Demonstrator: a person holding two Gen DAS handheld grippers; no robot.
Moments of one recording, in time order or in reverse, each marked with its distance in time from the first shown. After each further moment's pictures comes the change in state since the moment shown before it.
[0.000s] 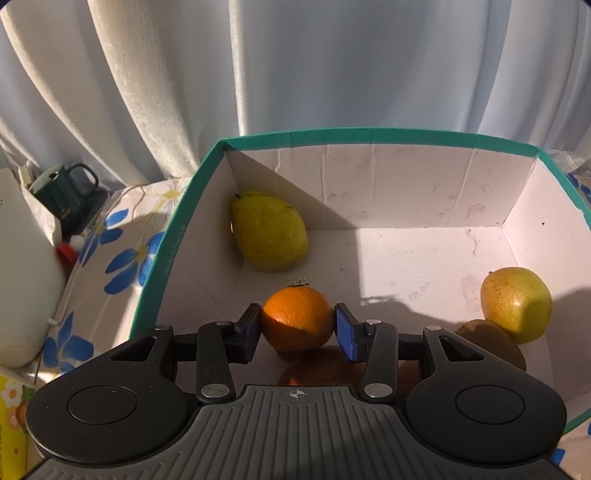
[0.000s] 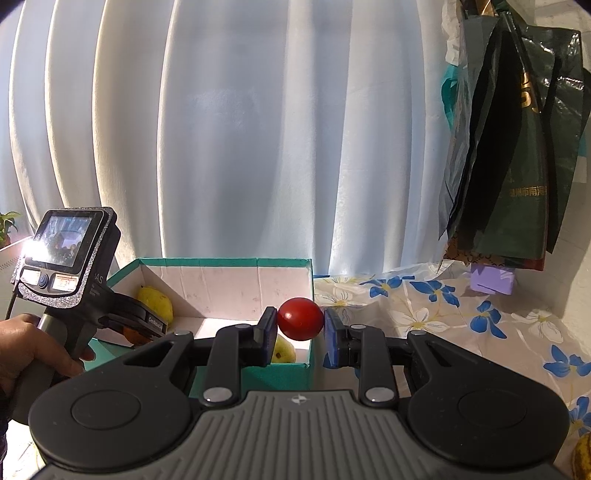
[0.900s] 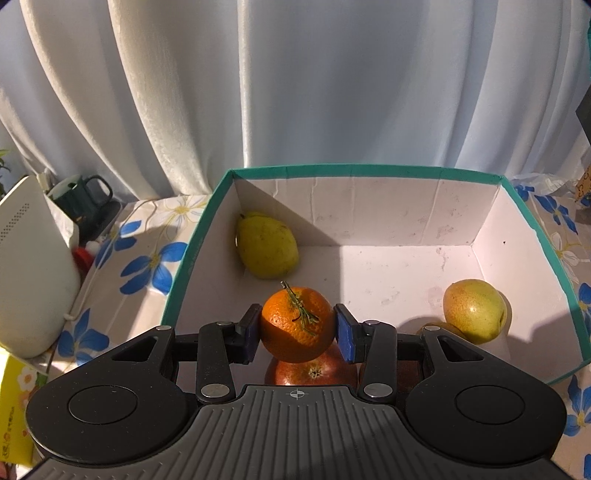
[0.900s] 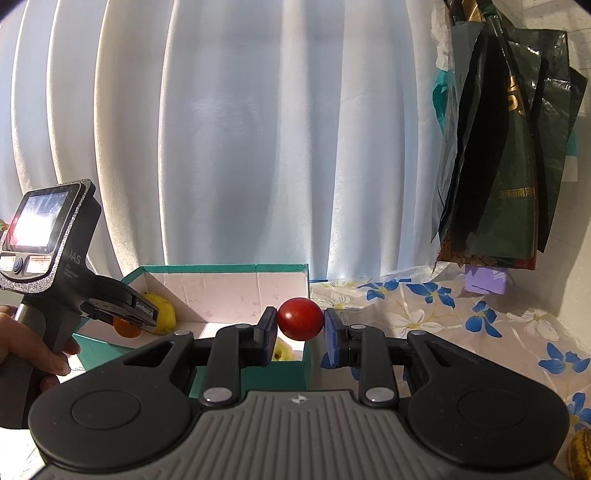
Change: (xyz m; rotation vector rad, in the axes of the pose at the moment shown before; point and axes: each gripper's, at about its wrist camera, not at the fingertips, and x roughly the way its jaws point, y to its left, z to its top) left arm -0.050 -0.004 -0.004 -0.030 -0.059 -0.017; right arm -0.012 -0.007 -0.001 0.019 -0.022 0.005
